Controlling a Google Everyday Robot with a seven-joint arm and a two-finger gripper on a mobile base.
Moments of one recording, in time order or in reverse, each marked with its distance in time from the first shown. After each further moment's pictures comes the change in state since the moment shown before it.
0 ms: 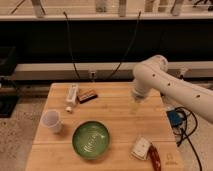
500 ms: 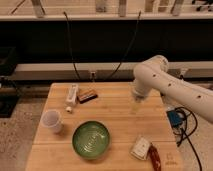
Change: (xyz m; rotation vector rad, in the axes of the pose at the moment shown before) arm 0.002 0.000 -0.001 0.002 -0.003 0.007
